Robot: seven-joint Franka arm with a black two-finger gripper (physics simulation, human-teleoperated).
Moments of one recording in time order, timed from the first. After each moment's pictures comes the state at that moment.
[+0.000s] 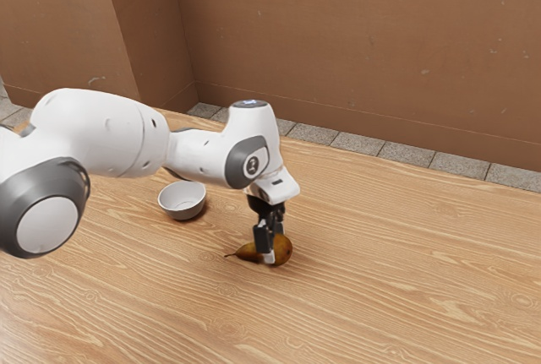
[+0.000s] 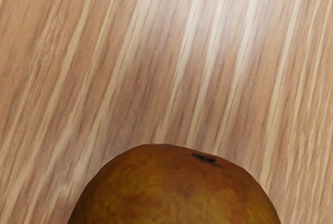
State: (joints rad) arm -0.39 0.56 0.20 -1.73 -0.29 2.17 1.24
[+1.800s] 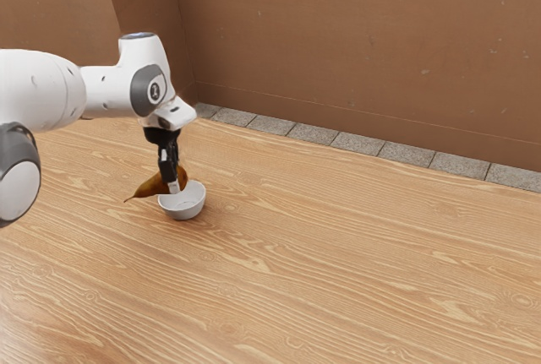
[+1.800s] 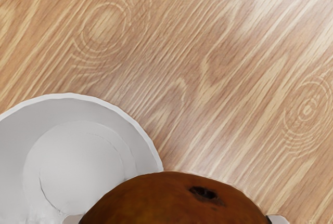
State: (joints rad) arm -0.35 0.44 0.58 -1.73 -0.29 2.01 1.25
